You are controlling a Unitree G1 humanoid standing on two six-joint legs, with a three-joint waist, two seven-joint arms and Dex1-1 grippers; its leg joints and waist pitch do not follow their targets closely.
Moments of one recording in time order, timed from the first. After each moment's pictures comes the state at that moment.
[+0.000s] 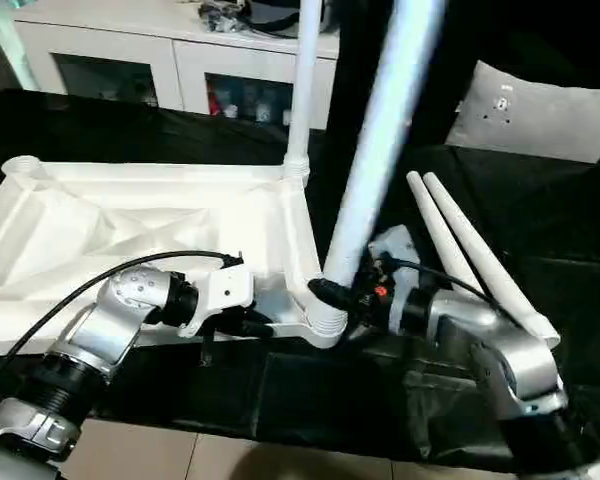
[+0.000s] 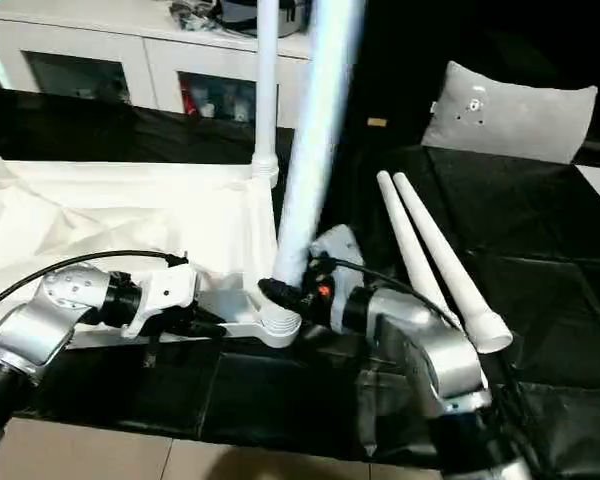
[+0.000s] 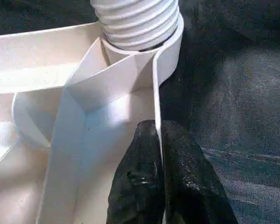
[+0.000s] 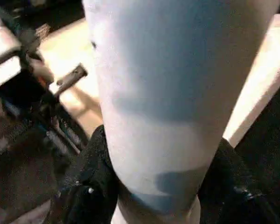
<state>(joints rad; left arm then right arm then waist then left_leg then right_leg) -0.47 0.57 -0.35 0.33 -0.01 0.06 -1.24 -0.28 -0.25 0.13 0.01 0.42 0.59 0.70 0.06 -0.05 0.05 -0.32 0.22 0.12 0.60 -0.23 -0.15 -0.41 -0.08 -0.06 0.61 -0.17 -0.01</state>
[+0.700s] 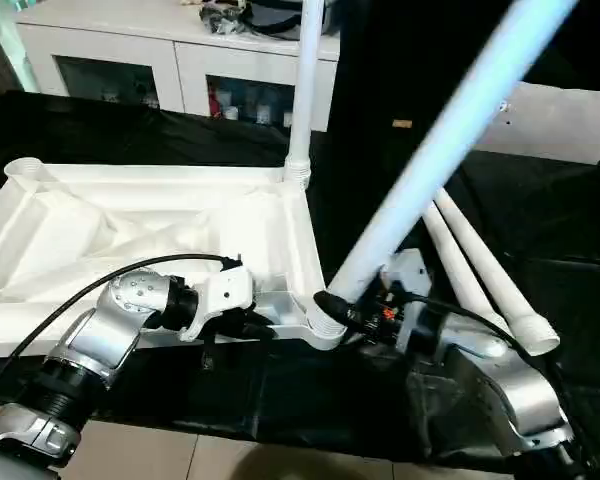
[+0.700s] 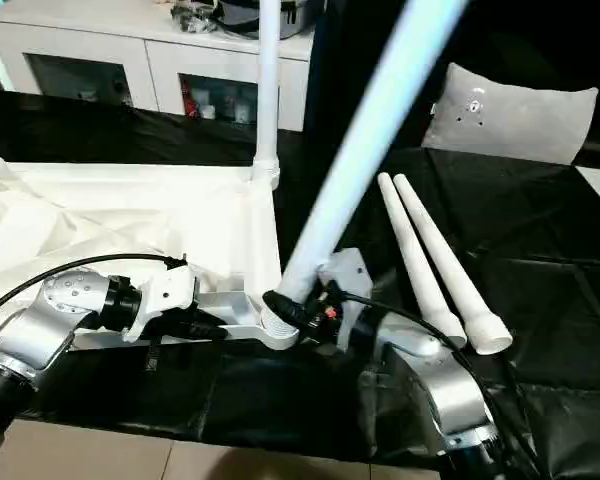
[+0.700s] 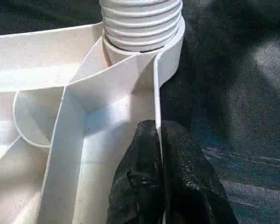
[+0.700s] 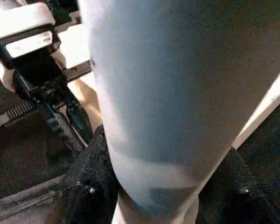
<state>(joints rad) -0.46 0.57 -0.35 0.34 -0.02 0.05 -1.23 -0.20 -0.31 0.23 0.00 0.30 0.32 0.75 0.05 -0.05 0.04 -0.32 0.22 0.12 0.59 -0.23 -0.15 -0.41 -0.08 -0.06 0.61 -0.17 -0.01</state>
